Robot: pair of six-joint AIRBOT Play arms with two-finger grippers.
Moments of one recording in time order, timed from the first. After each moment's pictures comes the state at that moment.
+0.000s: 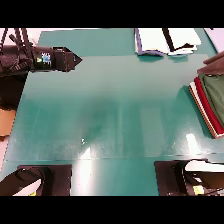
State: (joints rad) left arm -0.42 -1.03 1.42 1.15 -0.94 -1.57; right arm -0.81 -1.42 1.91 -0.94 1.19 1.27
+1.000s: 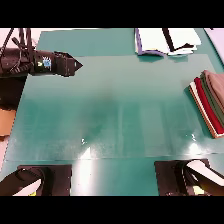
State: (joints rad) left arm -0.42 -1.03 1.42 1.16 -1.00 -1.54; right arm -1.16 -1.05 1.20 -1.13 1.21 1.20
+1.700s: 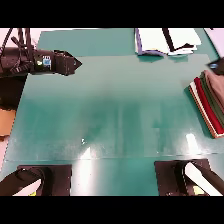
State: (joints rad) left arm -0.42 -1.03 1.42 1.16 -0.98 -1.54; right arm -0.44 -0.96 1.16 -0.91 1.06 1.20
